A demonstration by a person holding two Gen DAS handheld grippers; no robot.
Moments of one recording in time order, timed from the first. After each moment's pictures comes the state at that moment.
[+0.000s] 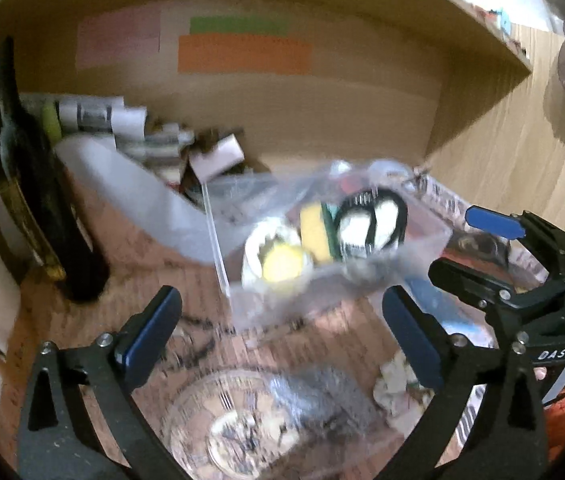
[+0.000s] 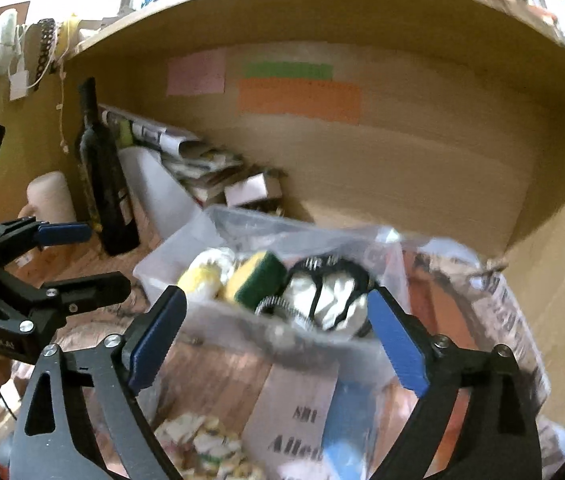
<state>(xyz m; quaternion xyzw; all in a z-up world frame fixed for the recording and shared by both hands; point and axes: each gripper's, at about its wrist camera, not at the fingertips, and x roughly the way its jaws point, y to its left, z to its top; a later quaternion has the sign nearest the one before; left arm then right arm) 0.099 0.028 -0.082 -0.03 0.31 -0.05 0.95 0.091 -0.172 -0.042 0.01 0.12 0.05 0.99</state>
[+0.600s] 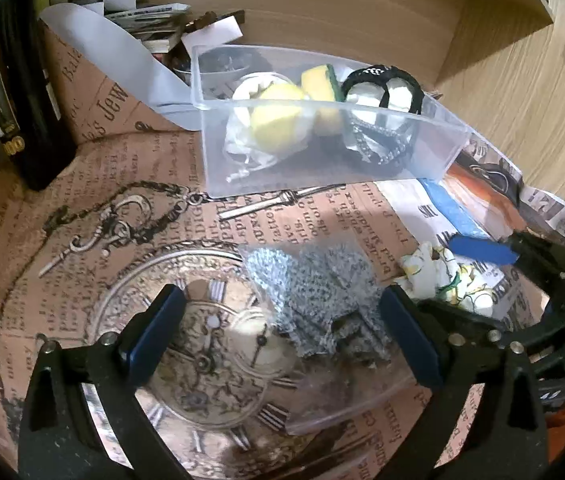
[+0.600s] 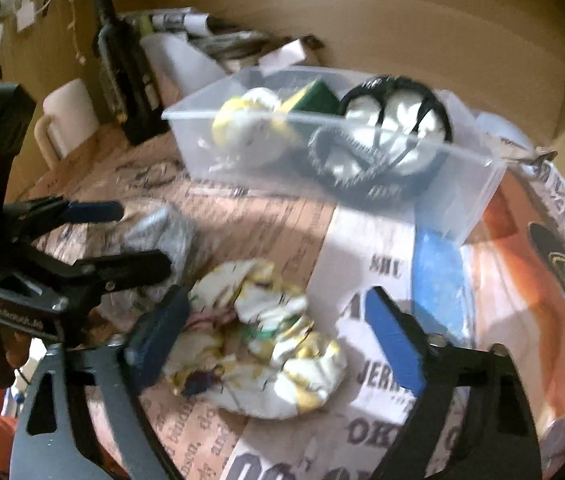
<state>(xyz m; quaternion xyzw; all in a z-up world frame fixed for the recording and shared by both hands) 0.085 0.016 -0.158 -0.06 0.41 -0.06 0.91 0.095 -0.149 -0.127 0.03 0.27 0.12 0.96</state>
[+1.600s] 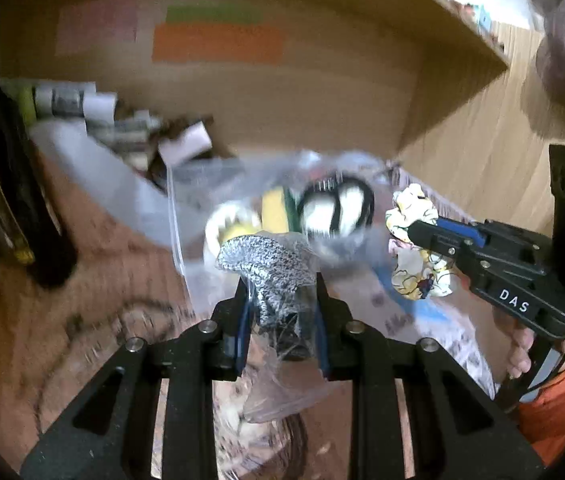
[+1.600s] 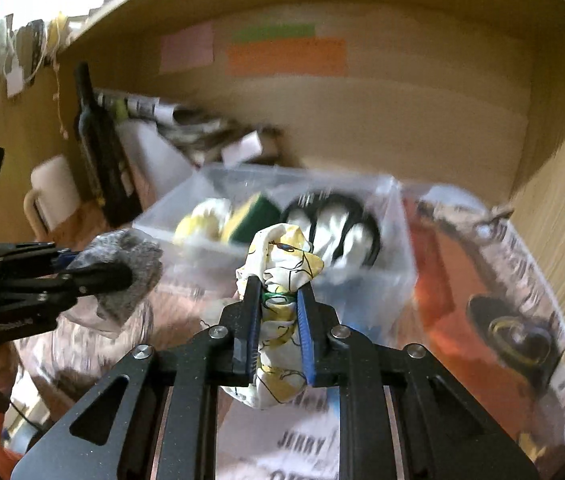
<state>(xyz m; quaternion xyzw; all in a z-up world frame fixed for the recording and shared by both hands) 0.090 0.012 -0.076 -0.05 0.30 -0.09 0.95 0.084 -0.191 -0.066 0.04 0.15 0.06 0.99</state>
